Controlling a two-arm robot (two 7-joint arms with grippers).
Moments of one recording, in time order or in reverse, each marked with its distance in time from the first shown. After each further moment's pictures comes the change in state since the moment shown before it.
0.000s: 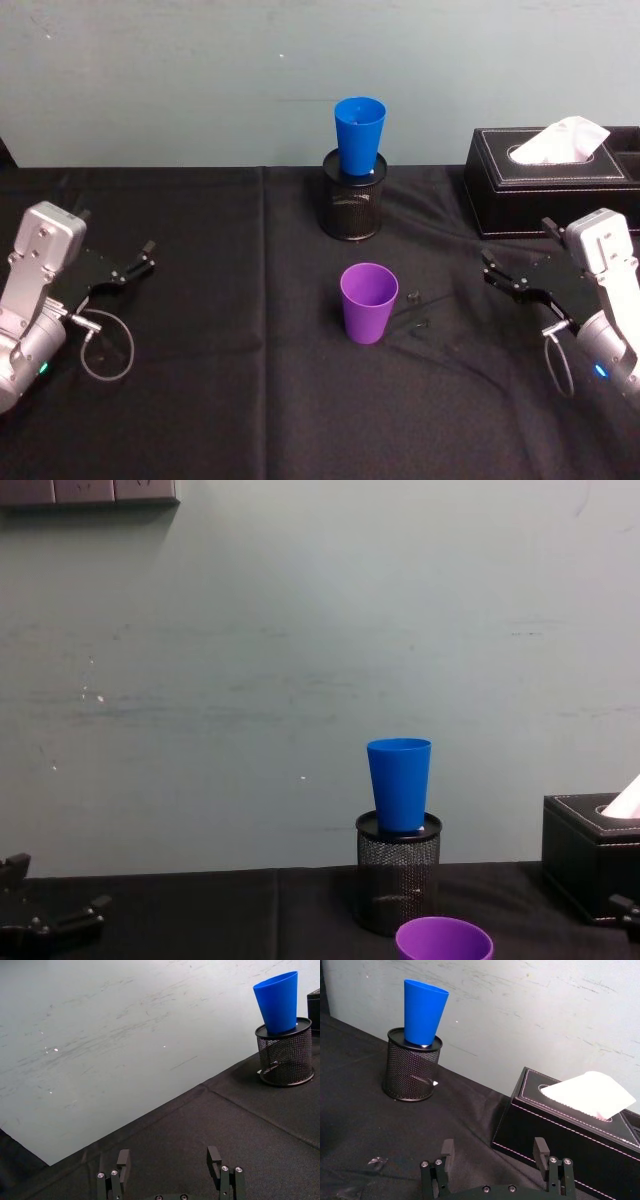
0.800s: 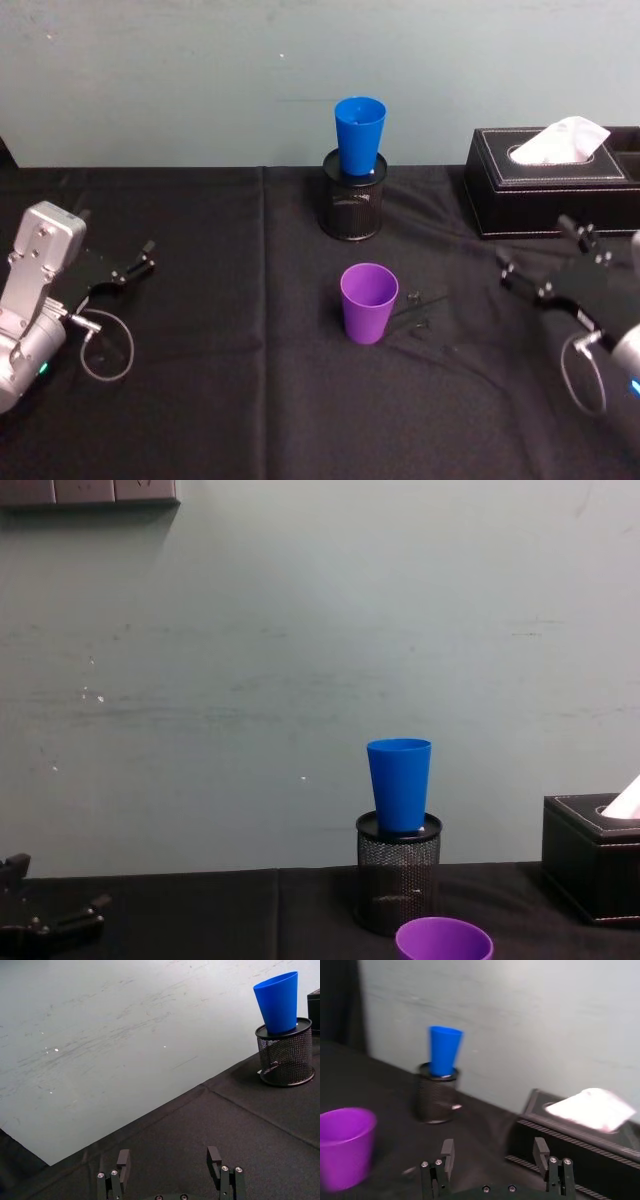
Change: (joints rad) left arm 0.000 0.000 0.000 0.000 0.000 0.000 0.000; right arm -0.124 0.062 0.105 -0.105 0.123 -0.115 0.132
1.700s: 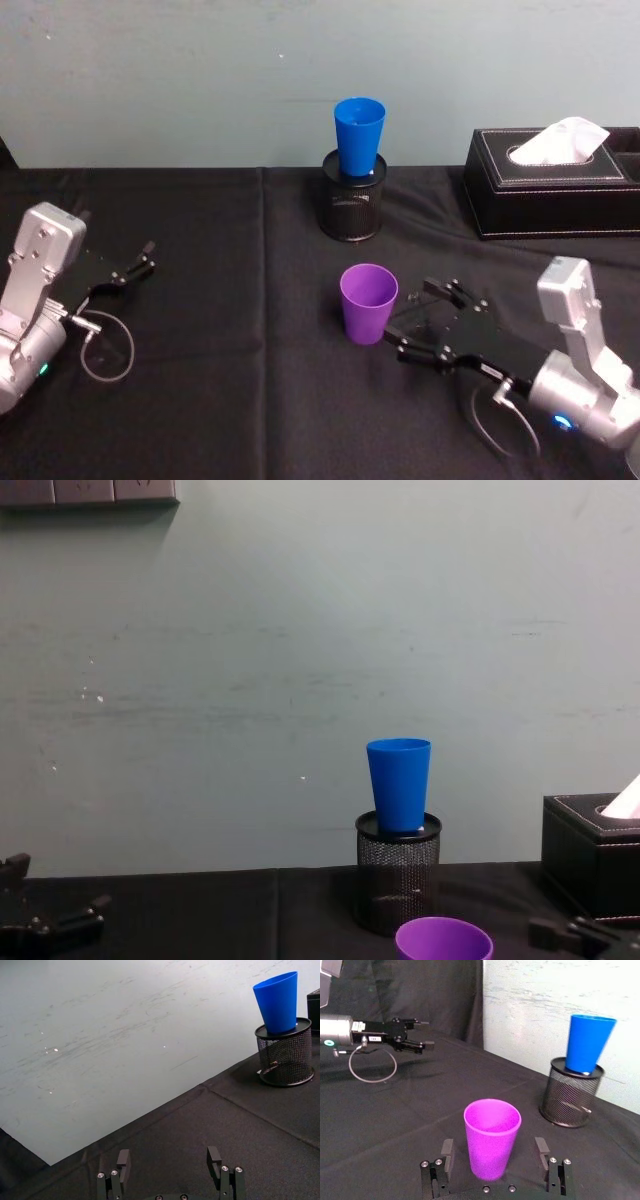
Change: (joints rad) left arm 0.000 0.000 0.000 0.000 0.000 0.000 0.000; right arm 0.093 -0.091 -0.120 0.118 0.060 -0.016 0.426
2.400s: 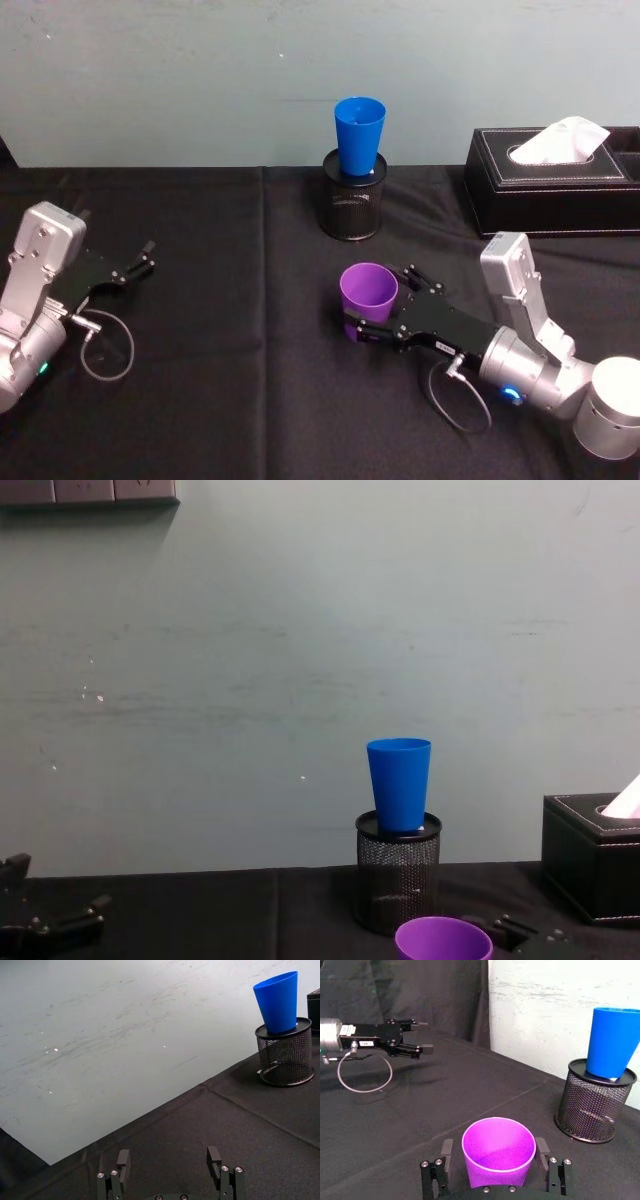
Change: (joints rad) left arm 0.000 0.000 0.000 0.000 0.000 0.000 0.000; right arm 0.130 -0.151 -0.024 0.163 -0.052 0.041 0.057
